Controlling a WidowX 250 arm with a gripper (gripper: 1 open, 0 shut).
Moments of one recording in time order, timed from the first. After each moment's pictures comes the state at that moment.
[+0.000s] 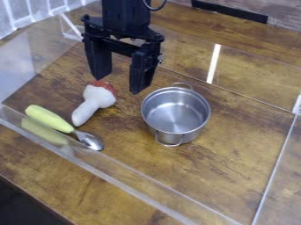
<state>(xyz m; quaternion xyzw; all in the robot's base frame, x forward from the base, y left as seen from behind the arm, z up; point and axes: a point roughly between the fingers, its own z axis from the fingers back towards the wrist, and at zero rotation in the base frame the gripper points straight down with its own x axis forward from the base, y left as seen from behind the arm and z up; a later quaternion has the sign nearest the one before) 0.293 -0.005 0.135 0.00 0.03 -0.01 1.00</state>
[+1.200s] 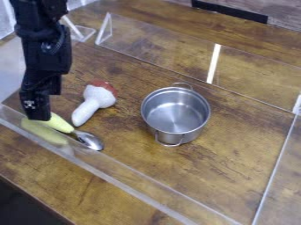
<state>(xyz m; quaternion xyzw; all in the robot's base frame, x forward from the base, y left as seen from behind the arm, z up) 0.255 0.094 0.076 0.04 0.04 -0.49 0.87</state>
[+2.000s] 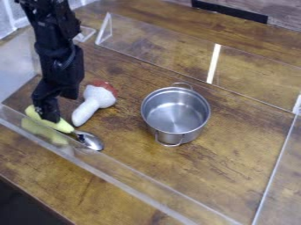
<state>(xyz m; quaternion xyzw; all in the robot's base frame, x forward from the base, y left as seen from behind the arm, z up) 0.289 0.108 0.046 0.07 0.03 -0.60 0.80</state>
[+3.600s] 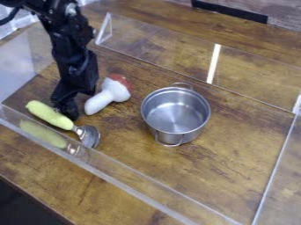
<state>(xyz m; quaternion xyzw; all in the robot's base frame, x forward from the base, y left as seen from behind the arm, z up) 0.307 0.120 0.025 0.10 0.00 -0.62 0.78</state>
